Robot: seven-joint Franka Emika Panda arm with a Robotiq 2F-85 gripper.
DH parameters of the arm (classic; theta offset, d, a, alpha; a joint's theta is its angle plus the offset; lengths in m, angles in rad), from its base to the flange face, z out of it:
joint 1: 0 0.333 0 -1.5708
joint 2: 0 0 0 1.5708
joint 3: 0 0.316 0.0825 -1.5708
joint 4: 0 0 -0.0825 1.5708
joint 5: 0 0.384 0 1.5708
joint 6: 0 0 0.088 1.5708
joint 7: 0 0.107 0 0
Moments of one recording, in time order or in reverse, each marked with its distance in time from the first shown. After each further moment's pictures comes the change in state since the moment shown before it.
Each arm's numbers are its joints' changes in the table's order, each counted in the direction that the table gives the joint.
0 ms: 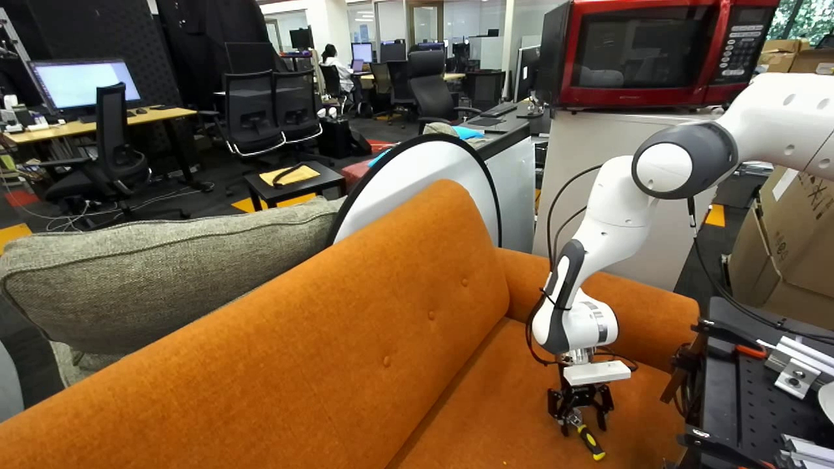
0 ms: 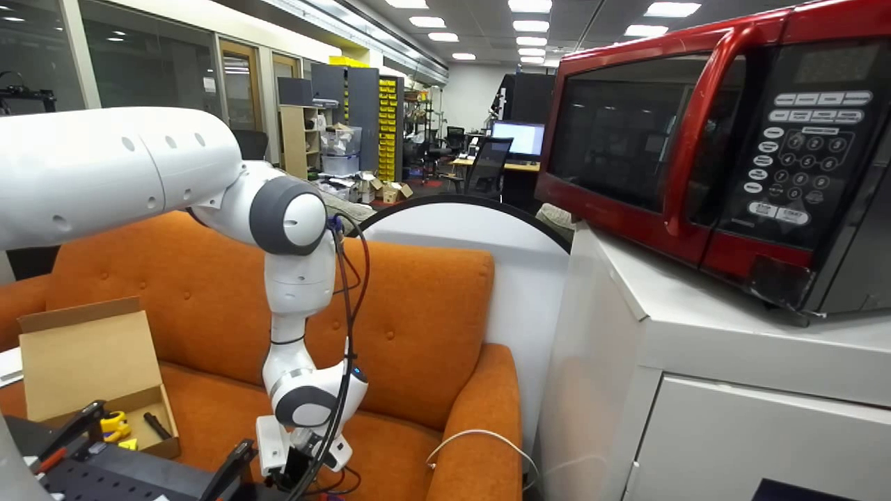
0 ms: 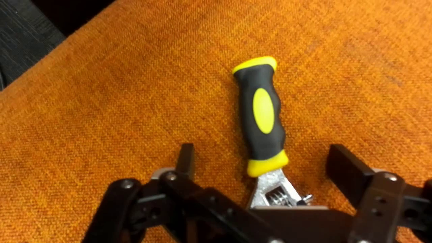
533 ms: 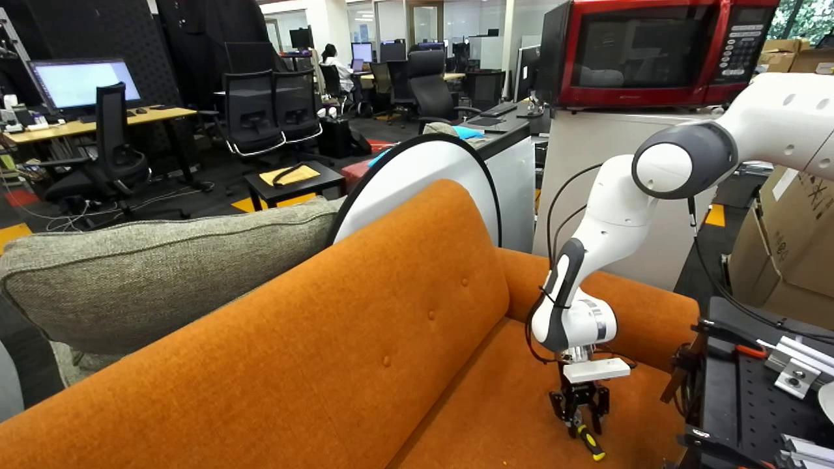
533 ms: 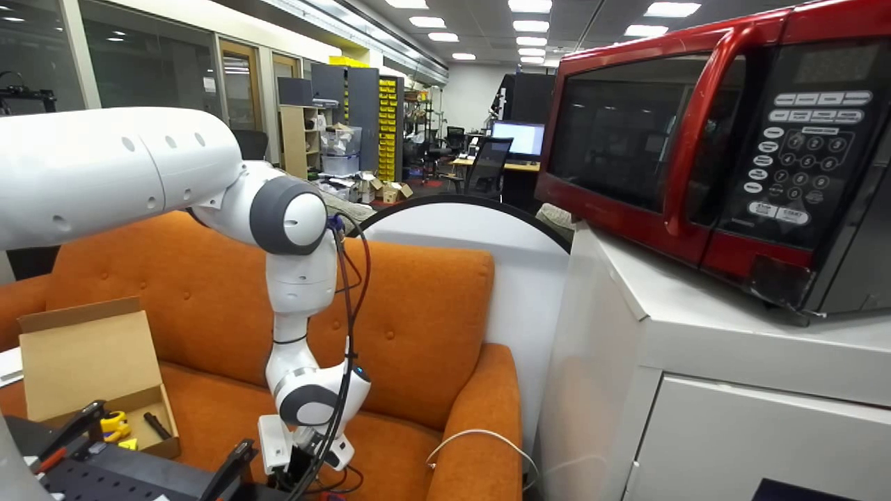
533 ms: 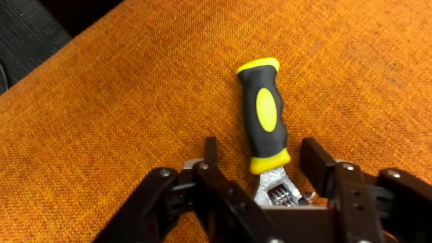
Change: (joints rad) arm -0.001 0.000 -0.008 -0.013 -0.012 -0.033 0.000
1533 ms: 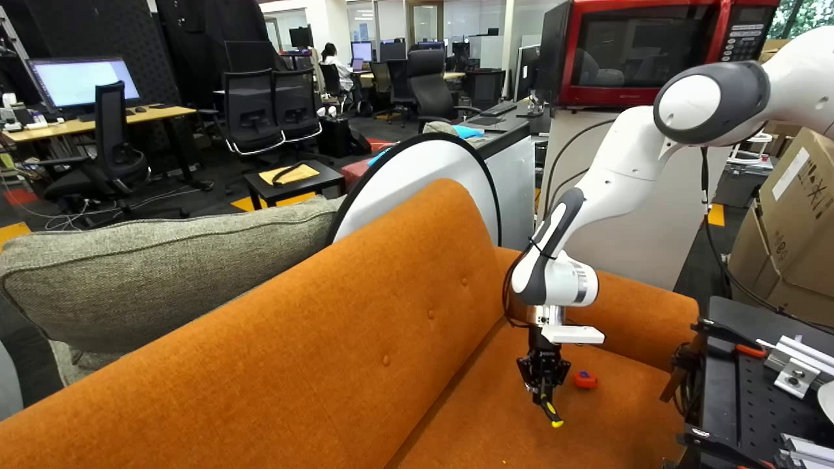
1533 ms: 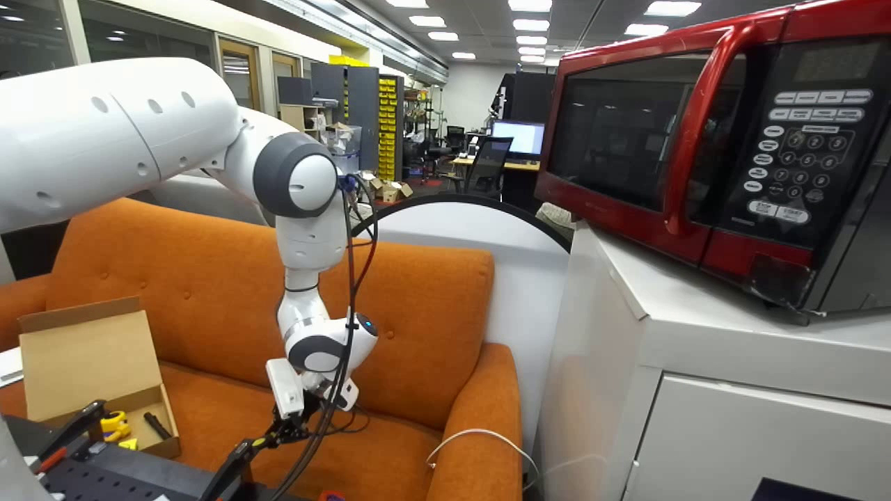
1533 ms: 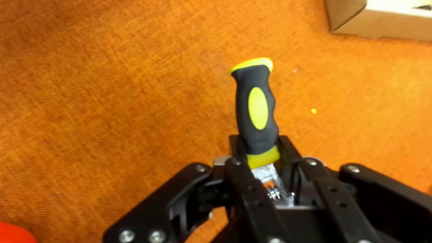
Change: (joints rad) arm -0.123 -0.205 0.168 0.097 0.005 -0.009 -0.186
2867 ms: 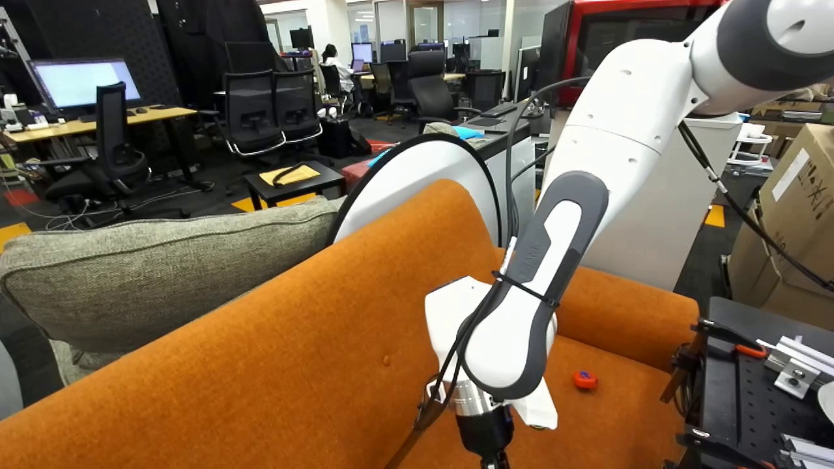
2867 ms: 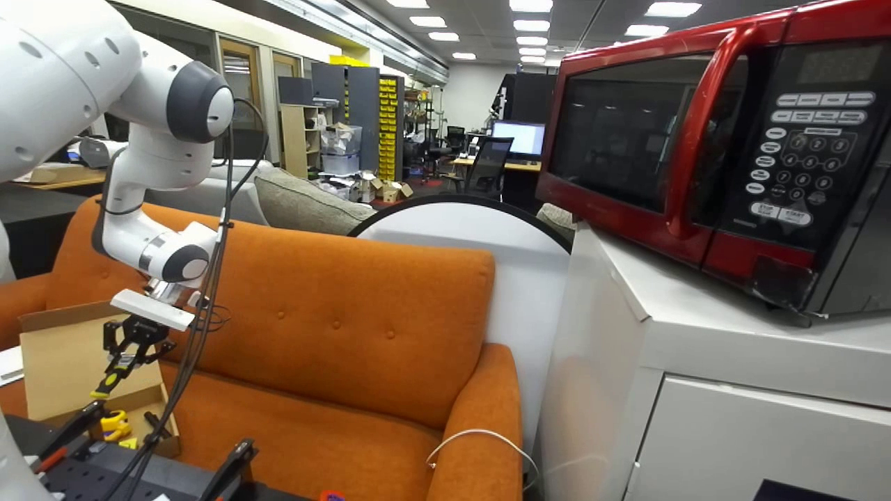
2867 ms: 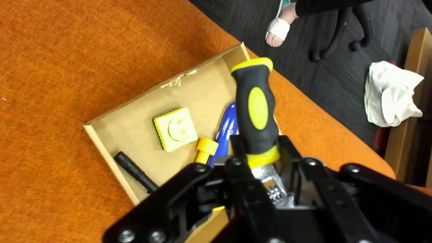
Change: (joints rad) arm 0.474 -0.243 0.232 0.068 -0.268 -0.122 -0.193
